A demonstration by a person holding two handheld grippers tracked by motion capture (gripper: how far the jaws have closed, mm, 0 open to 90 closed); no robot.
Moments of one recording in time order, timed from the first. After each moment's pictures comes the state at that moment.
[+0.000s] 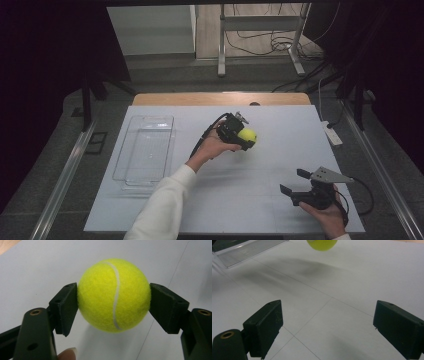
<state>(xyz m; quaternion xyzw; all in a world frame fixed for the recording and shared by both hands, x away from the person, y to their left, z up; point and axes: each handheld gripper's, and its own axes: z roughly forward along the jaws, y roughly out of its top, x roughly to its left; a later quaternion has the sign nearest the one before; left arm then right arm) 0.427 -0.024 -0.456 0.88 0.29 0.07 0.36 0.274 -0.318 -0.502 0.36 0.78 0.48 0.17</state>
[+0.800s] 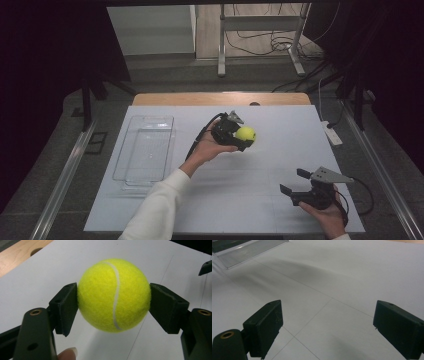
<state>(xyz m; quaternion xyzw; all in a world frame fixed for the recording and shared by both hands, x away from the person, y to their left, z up) 0.407 -0.008 -0.441 0.87 0.28 0.09 0.40 0.274 -0.318 -0.501 0.36 0.78 0.48 0.17</state>
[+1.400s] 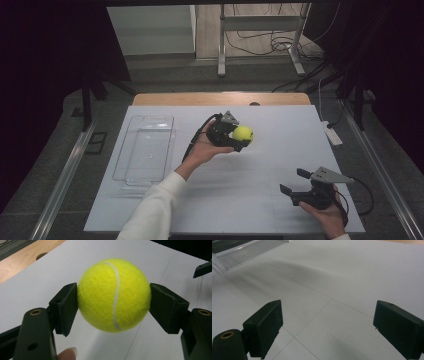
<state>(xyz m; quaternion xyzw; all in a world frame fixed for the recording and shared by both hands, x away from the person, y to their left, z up) 0.399 0.005 -0.438 0.86 0.28 0.09 0.42 0.274 -0.317 -0.501 0.36 0.78 0.48 0.17</state>
